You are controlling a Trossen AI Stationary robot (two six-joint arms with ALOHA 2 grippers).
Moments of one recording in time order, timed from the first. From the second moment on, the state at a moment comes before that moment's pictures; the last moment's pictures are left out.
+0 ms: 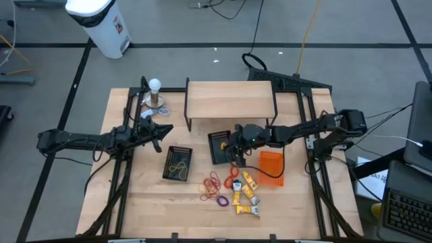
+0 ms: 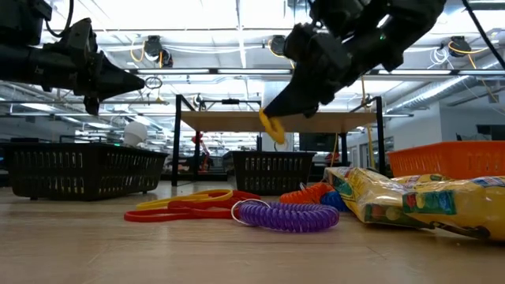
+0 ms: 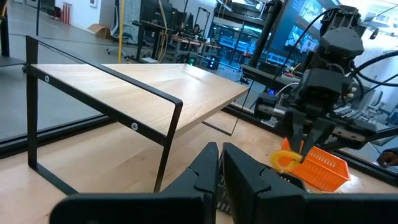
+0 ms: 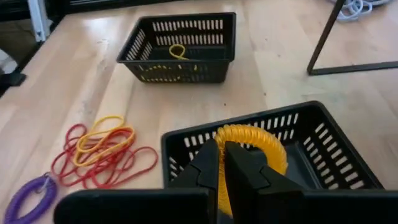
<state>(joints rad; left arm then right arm) 0.05 0.39 0.02 0.39 -0.34 -0.29 -0.03 1.58 0.79 0.28 -0.11 0.09</state>
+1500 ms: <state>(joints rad) 0.05 0.39 0.02 0.38 -0.34 -0.27 -0.06 0.74 0.51 0.14 -0.11 0.09</state>
